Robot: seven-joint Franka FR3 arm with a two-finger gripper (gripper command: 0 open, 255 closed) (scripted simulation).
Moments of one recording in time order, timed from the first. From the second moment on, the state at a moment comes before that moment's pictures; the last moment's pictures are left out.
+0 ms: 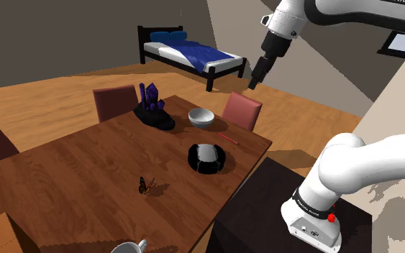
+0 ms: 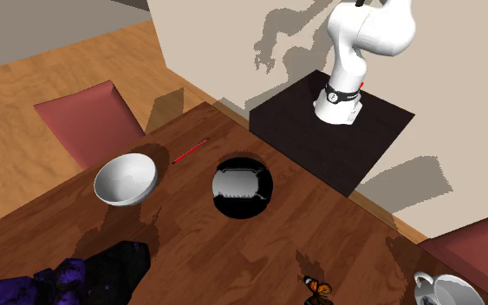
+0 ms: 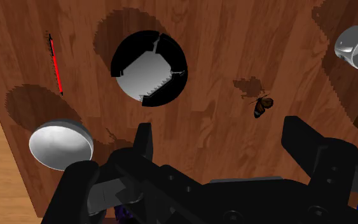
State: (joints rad) arm -0.01 -0.83 0.05 -2.33 0.08 1.68 -0.13
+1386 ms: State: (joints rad) arm 0.06 -0.23 0.22 -2.26 0.07 2.08 -0.10
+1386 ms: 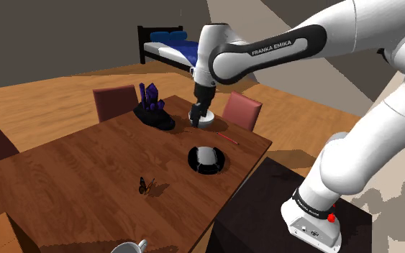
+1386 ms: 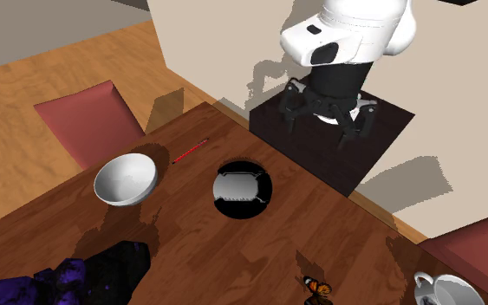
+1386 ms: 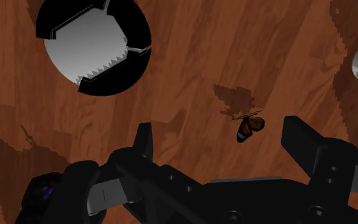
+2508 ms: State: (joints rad) arm 0.17 0.44 0.28 -1.86 -0.11 2.19 0.00
